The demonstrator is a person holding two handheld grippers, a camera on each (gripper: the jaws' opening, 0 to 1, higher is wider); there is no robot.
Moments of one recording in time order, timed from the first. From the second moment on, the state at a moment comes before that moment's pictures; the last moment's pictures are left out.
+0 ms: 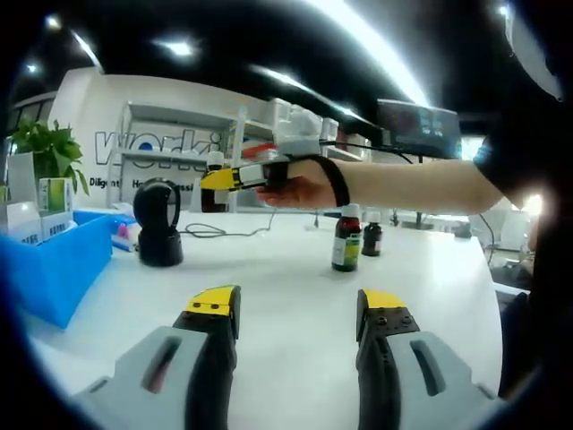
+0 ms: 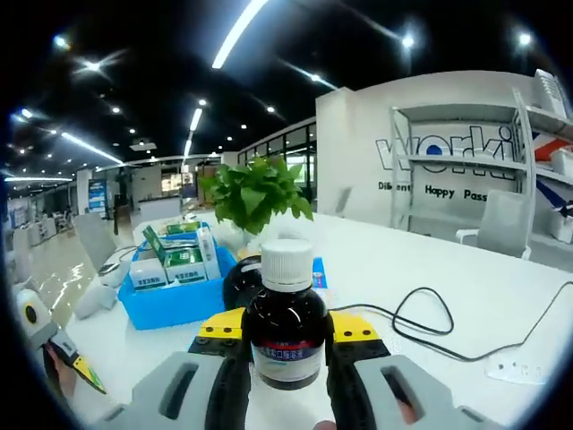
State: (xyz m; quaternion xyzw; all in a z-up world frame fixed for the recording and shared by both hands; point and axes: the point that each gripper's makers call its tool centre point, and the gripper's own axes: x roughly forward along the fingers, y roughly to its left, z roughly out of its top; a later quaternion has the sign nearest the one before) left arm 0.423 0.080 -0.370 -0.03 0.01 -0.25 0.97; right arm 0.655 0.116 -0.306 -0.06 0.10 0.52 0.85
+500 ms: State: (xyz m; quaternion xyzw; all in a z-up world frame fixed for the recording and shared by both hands) left arm 0.423 0.080 -0.370 -0.03 0.00 -0.25 0.97; right arm 0.654 0.116 -0.319 -0.06 0.11 0.52 0.85
